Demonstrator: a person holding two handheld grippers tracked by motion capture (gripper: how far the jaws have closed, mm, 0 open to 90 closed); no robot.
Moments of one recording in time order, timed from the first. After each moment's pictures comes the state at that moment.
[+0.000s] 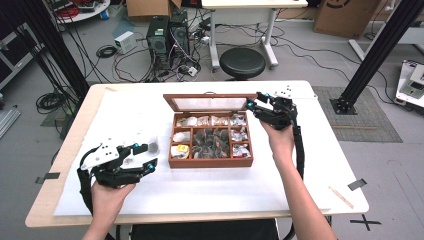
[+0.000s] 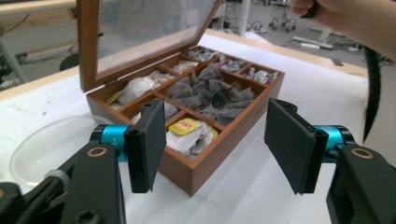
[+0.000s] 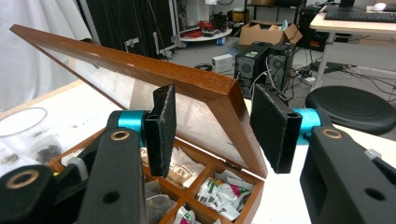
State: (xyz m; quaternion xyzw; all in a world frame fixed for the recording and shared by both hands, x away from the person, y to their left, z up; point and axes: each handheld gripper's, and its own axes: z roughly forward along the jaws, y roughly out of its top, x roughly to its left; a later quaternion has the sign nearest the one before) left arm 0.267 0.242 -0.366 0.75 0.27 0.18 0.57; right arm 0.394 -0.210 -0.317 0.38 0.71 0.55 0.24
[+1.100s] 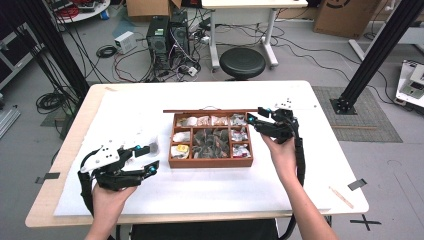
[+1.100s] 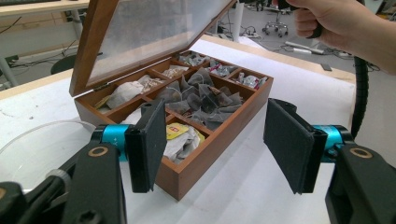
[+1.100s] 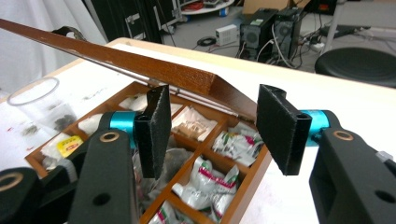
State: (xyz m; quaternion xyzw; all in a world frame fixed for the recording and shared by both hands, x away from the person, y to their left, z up) left arm 0.261 0.238 -0.364 0.75 0.27 0.18 0.58; right arm 0.370 -0.214 -0.335 0.41 0.73 0.51 0.19
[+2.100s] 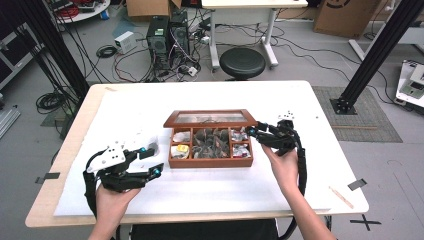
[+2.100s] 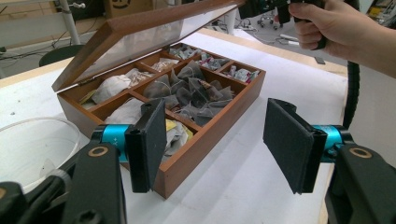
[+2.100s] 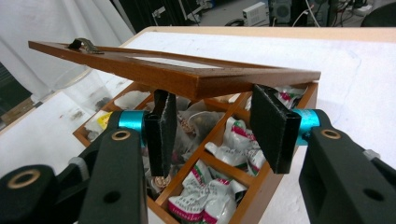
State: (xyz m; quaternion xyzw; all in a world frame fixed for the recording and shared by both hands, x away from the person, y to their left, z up) left arm 0.260 0.228 -0.366 0.76 0.27 0.16 0.57; right arm 0.357 -0.224 -0.364 0.43 0.72 0.54 0.10
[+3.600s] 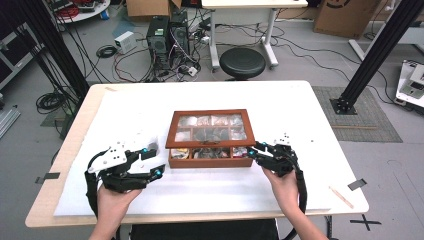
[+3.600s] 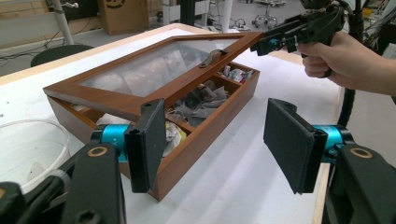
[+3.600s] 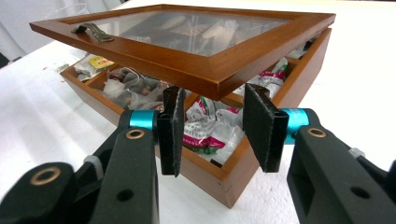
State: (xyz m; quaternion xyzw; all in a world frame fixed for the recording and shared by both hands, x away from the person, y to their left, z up) left arm 0.260 0.225 -0.367 0.76 0.26 0.15 0.57; right arm 0.318 -0.223 -0.403 0.41 0.75 0.50 0.13
